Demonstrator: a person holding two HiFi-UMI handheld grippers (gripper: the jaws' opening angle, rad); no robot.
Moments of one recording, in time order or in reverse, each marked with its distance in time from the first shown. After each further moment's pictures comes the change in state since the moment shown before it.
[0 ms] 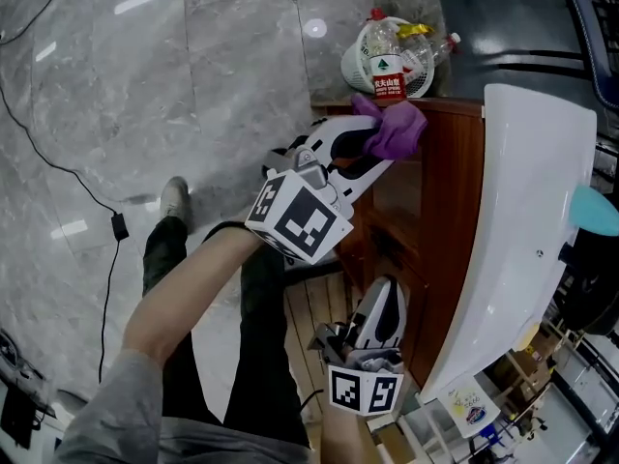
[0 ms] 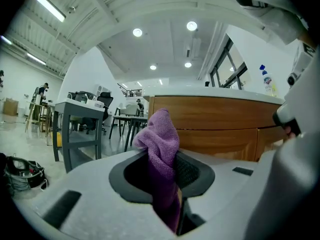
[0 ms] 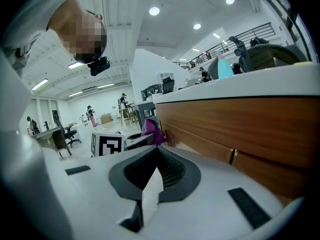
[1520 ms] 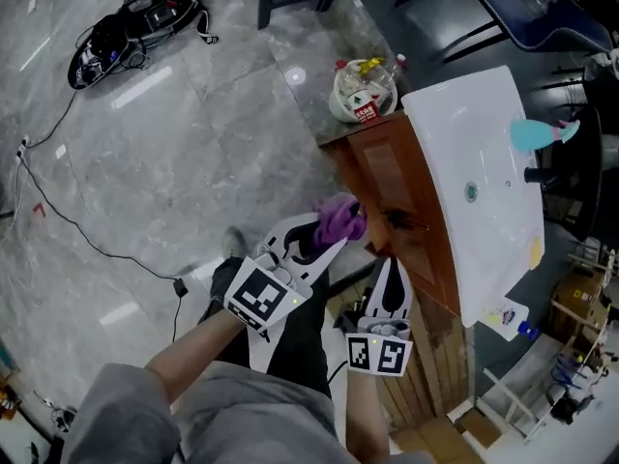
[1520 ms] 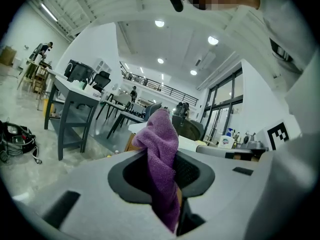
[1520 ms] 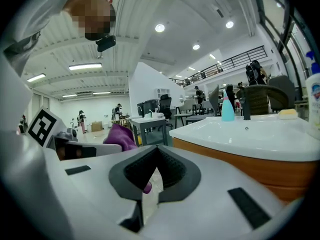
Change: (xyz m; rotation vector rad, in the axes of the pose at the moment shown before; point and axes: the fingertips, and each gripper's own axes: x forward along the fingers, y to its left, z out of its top) left arm -0.193 -0.051 0.150 -0.285 0.091 -0.234; right arm -0.067 0.104 0.095 -0.045 -0.189 -0.129
